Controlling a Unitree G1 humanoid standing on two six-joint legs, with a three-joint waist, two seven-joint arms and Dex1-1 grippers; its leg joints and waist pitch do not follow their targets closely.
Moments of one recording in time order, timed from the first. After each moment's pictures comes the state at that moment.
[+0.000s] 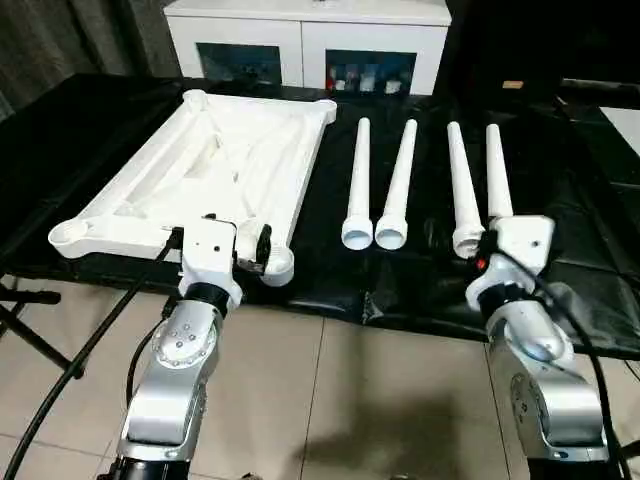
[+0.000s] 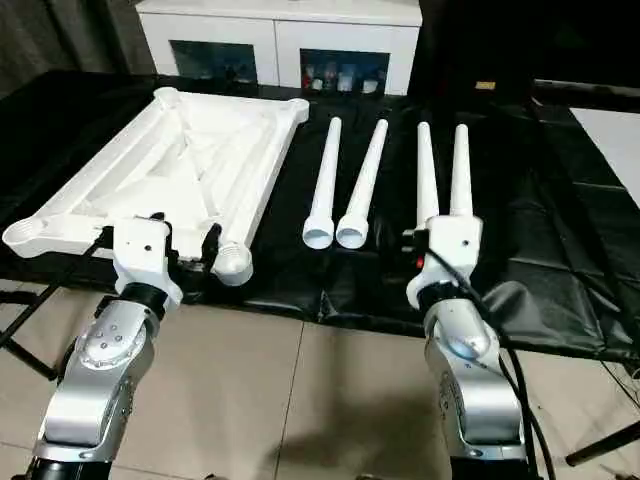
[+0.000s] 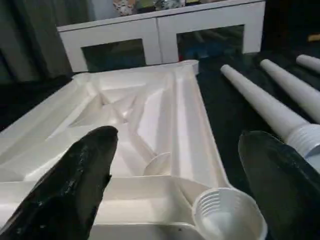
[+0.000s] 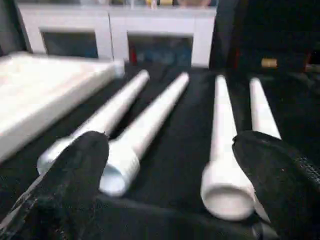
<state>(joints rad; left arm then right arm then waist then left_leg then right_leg) -0.13 0.10 -0.03 -0.15 0.06 0.26 -0.05 -0.13 -0.13 -0.04 -0.17 0.09 0.35 0.05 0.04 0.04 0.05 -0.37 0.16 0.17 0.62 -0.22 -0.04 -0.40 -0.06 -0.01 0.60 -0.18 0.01</state>
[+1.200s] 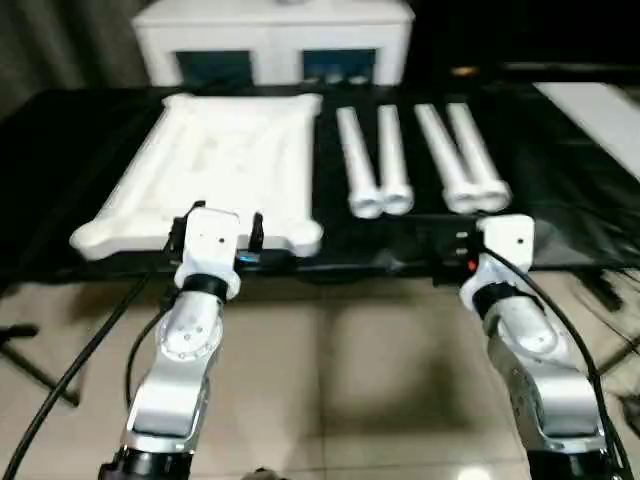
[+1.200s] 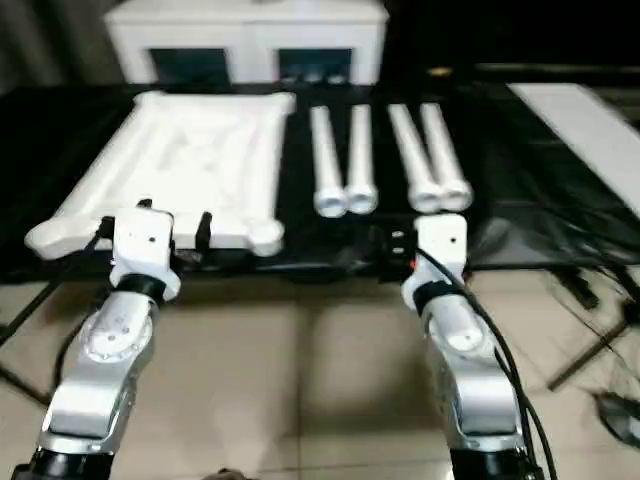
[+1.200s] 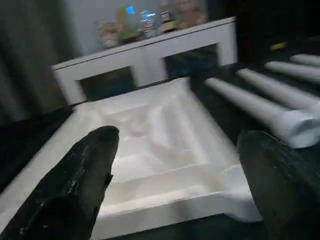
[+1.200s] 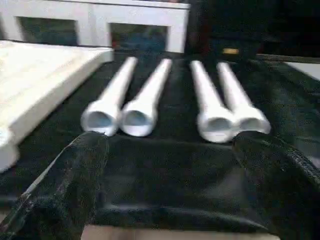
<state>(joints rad) -0.16 0.10 -0.06 -0.16 0.14 0.25 0.00 -0.16 -0.16 -0.03 -0.15 0.07 0.37 0.07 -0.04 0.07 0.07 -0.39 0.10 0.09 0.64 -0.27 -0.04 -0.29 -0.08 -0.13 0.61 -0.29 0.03</state>
